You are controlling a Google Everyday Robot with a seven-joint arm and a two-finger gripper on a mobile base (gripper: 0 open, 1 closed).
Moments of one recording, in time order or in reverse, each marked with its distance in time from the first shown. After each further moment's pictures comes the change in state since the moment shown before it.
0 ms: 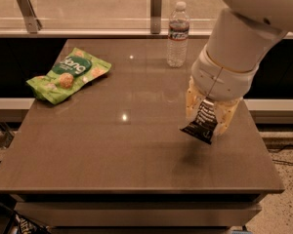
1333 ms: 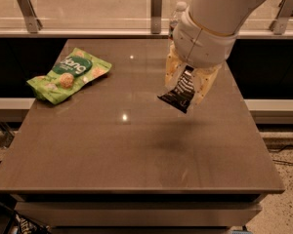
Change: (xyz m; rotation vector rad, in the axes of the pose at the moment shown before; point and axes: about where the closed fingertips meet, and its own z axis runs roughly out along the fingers) arm 0.014 -0.064 -0.036 0.125 0.019 0.021
